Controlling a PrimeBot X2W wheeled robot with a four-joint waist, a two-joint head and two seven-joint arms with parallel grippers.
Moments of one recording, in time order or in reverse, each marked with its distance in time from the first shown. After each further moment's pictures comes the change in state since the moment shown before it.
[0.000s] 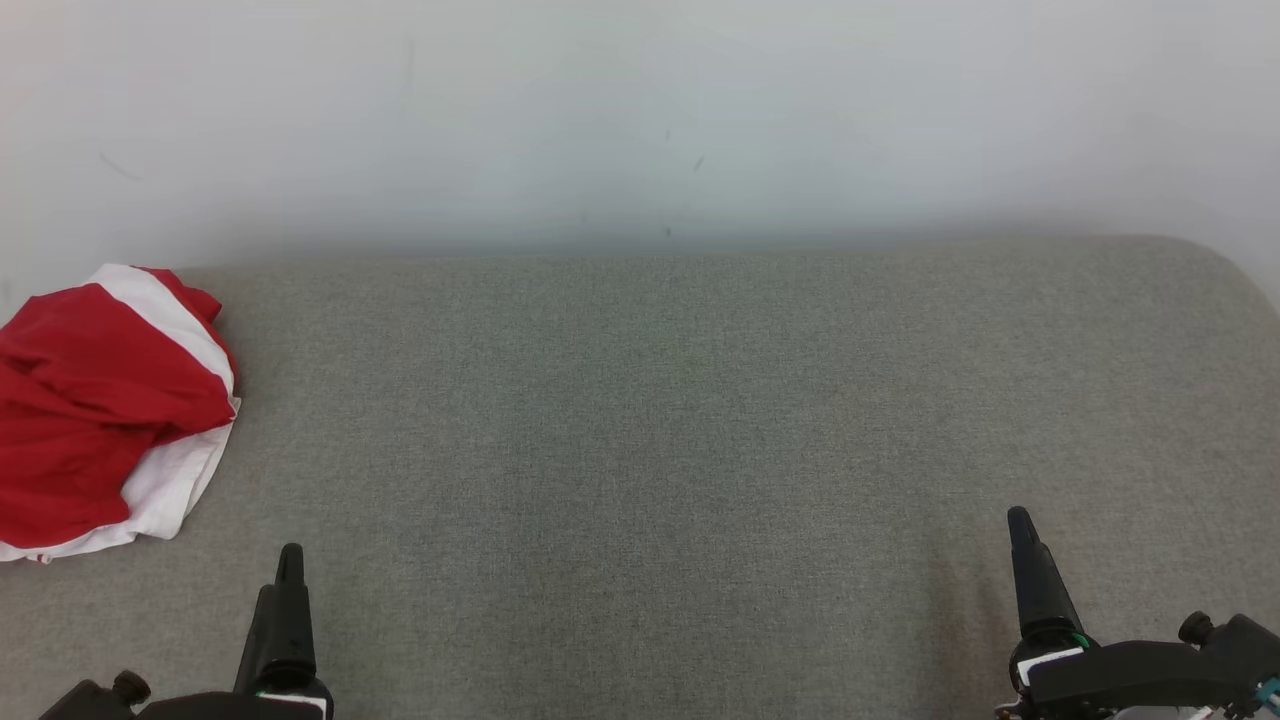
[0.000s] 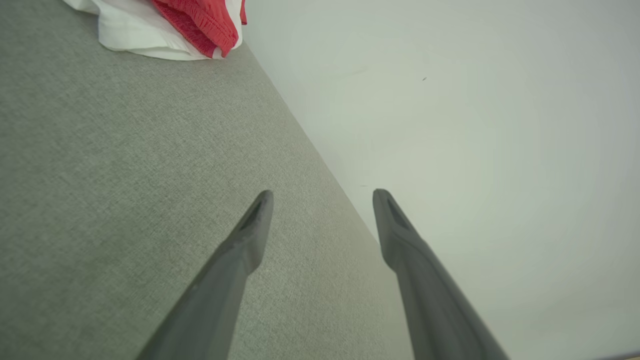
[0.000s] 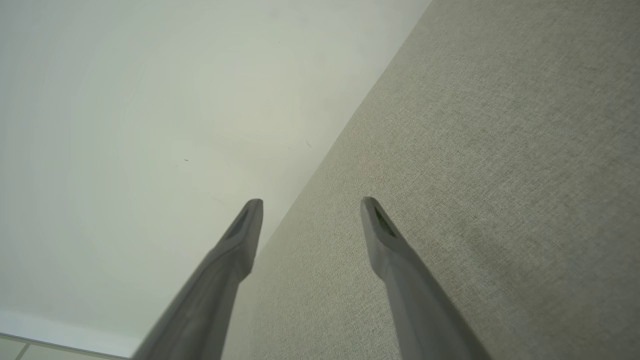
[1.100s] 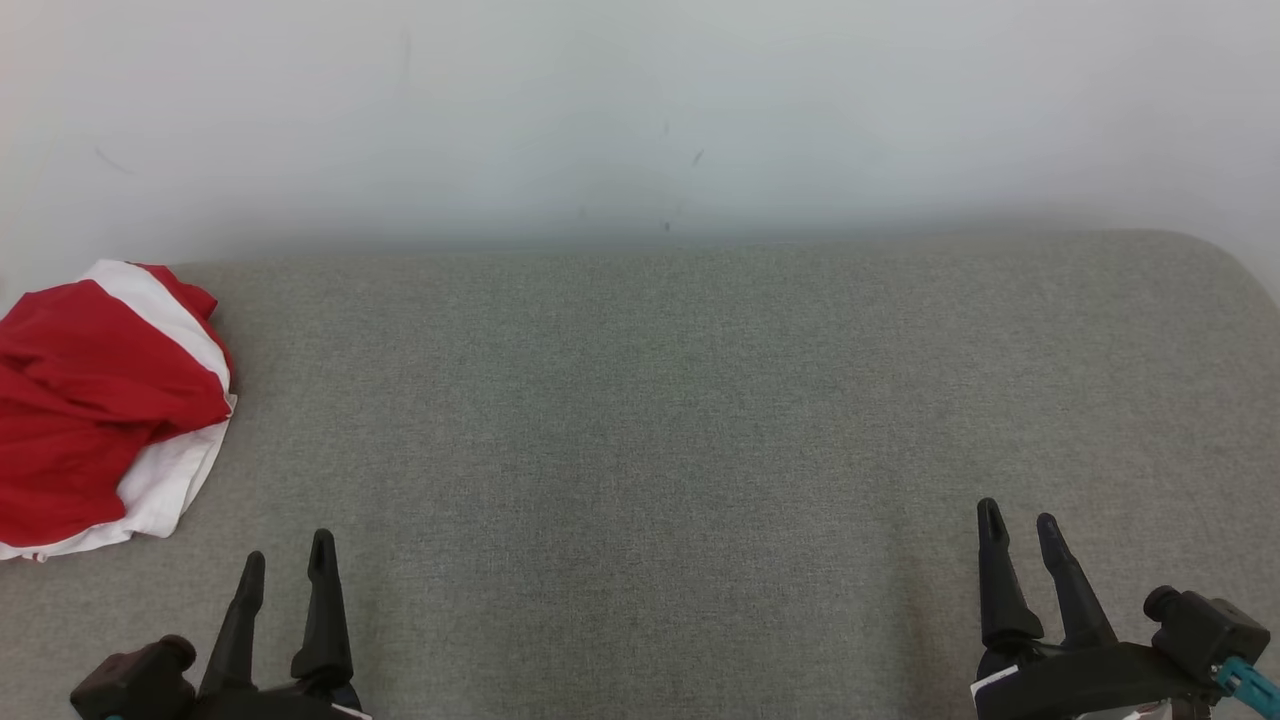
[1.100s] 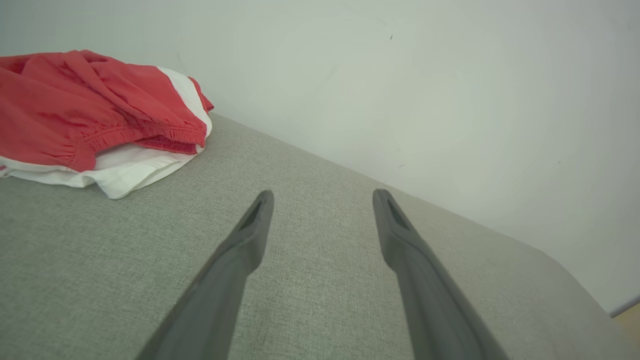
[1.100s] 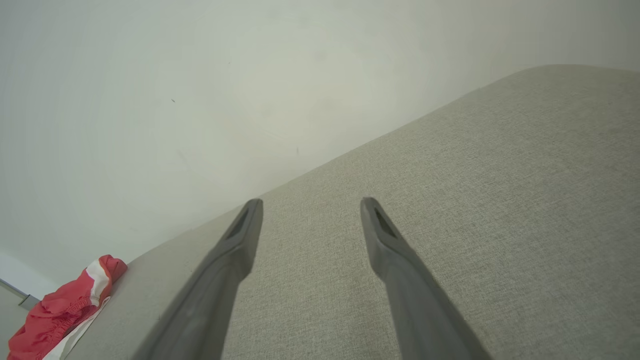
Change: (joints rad) left arm 0.016 0.032 -0.051 -0.057 0.552 0.013 -0.098; right arm 0.011 -0.001 0.026 -0.037 -0.531 0.000 -0.099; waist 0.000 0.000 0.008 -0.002
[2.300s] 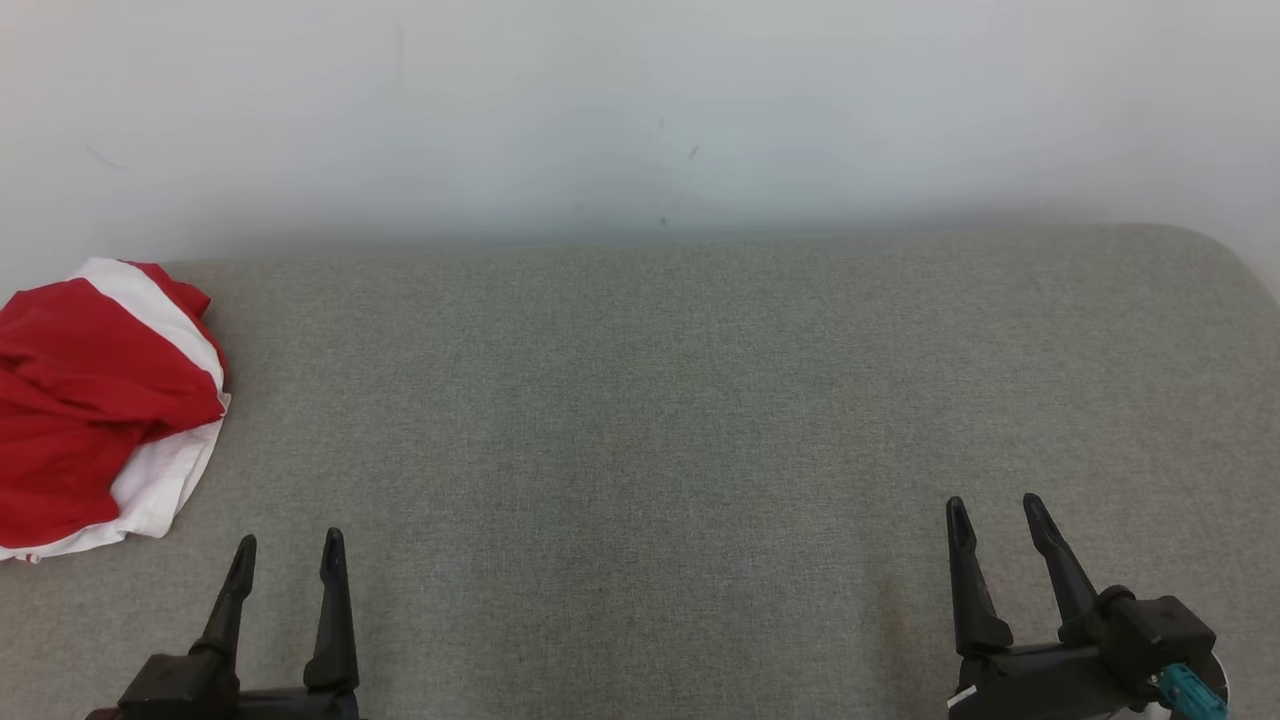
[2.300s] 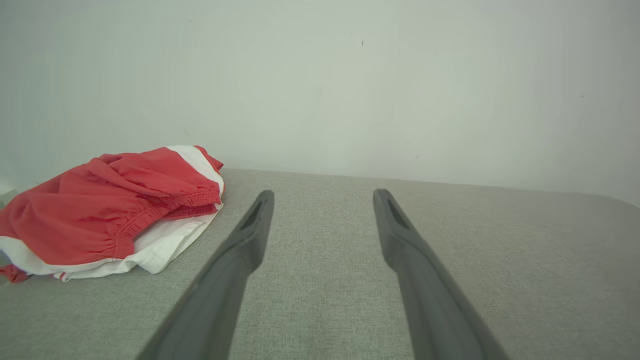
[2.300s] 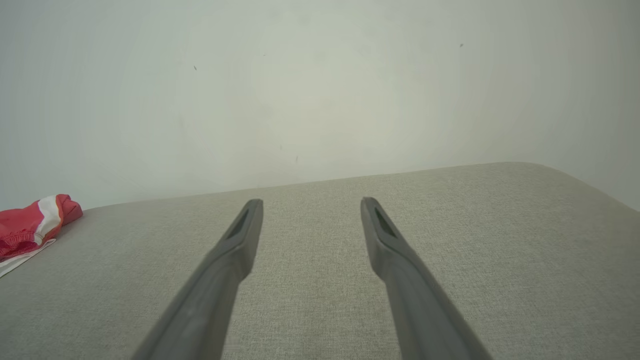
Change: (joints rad) left arm 0.014 0.014 -0.006 -0.031 0.329 0.012 -0.086; right arm 0.004 -0.001 0.024 -0.020 -0.351 0.001 -0.085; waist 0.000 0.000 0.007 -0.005
